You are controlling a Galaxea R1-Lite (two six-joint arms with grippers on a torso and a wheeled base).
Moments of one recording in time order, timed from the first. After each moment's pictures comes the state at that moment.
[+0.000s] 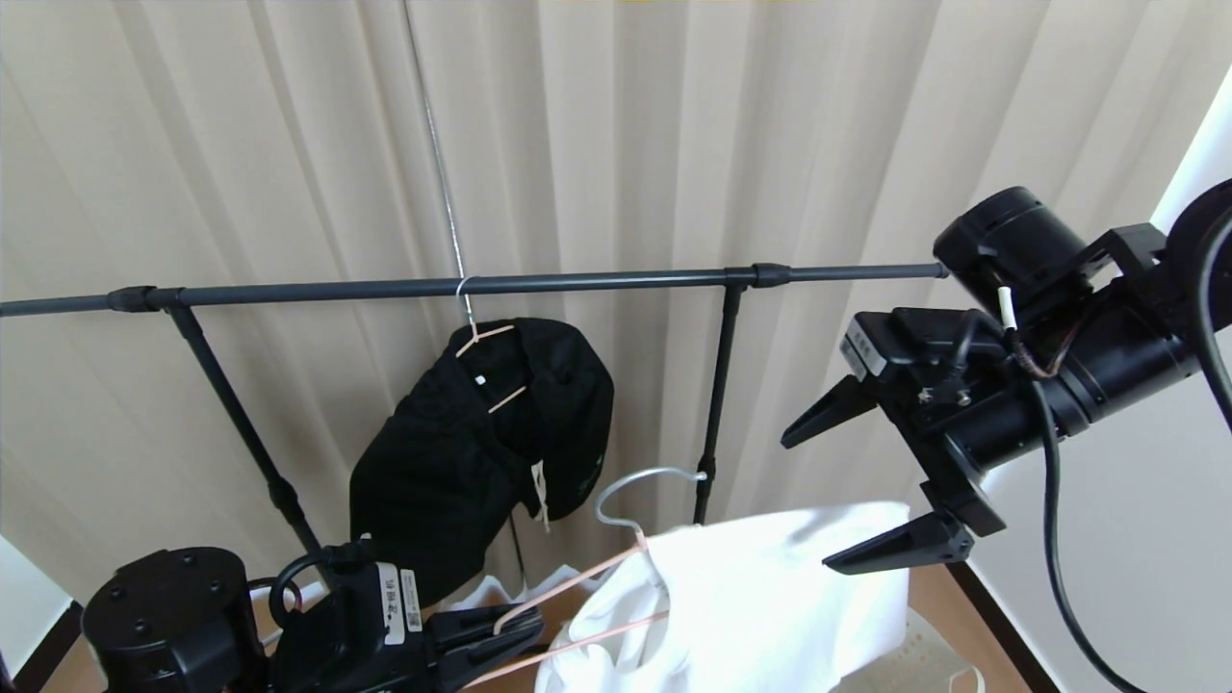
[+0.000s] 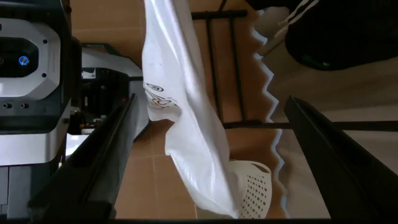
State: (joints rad) left arm -0.54 1.82 0.00 -1.57 -0.53 0.39; right arm 0.41 1.77 -1.49 0.84 0.61 -0.99
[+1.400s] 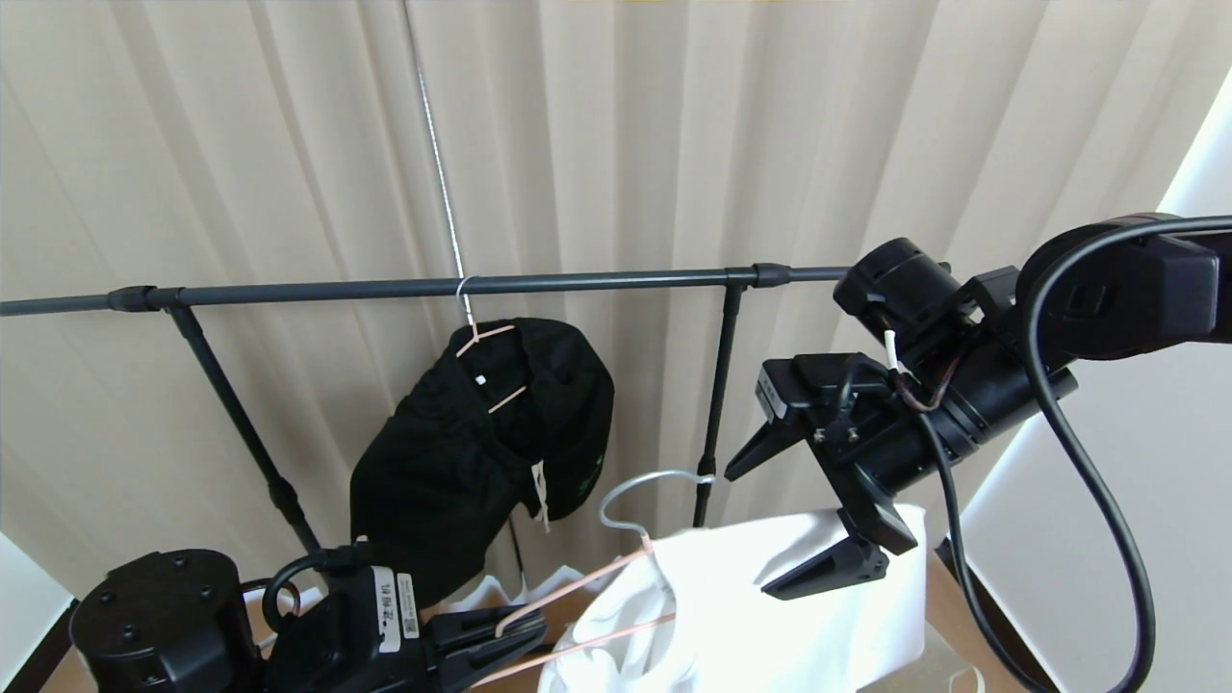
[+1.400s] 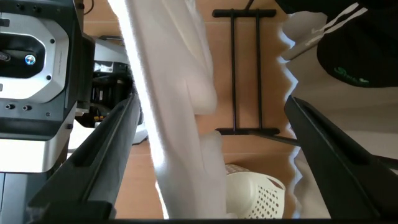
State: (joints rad) left arm -0.55 1.80 0.00 -1.57 -0.53 0.39; right arm 0.49 1.90 -1.52 0.80 0.60 -0.98
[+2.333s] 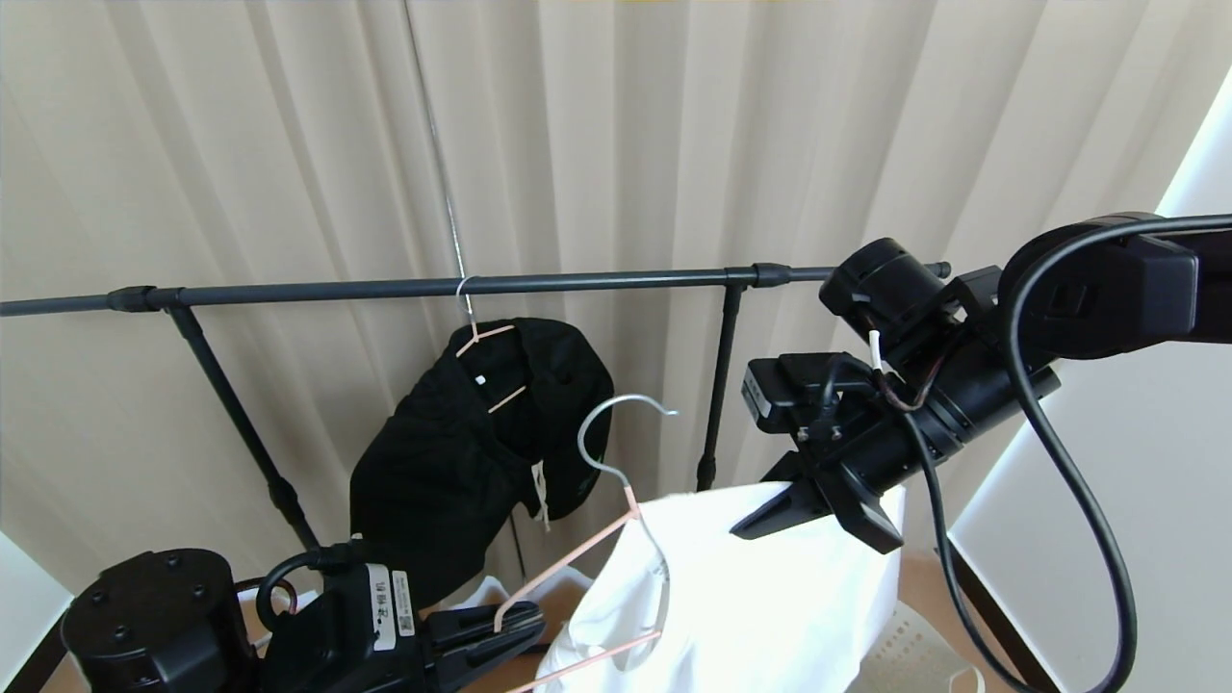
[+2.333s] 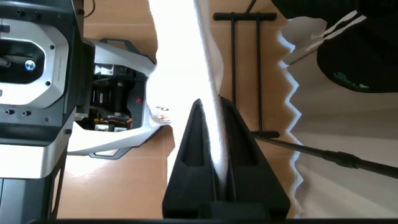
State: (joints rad) left arm -0.55 1.79 0.00 -1.57 -0.53 0.39; right arm 0.50 1.91 -1.54 0.80 0.60 -0.97
